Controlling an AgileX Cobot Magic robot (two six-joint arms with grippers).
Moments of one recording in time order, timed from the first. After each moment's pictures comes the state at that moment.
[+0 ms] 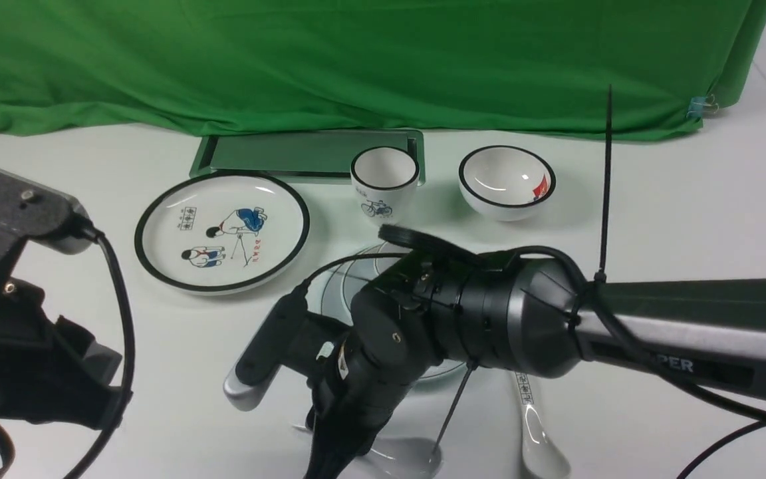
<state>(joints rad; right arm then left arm) 0.92 2.04 -1.43 0.21 0.62 -0.41 -0.30 0.93 -0.78 -0.02 0.85 0.10</state>
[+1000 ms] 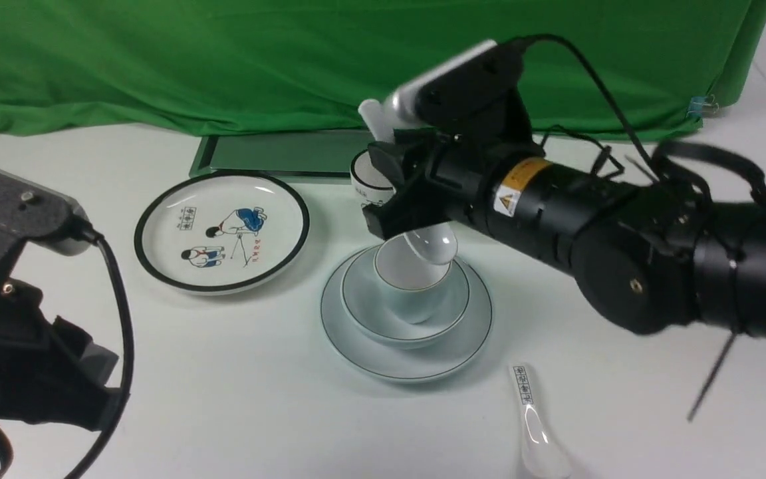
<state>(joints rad) 0.70 1.64 -1.02 0.15 -0.48 -0.15 -0.30 0.93 -0.78 0.00 0.85 0.10</state>
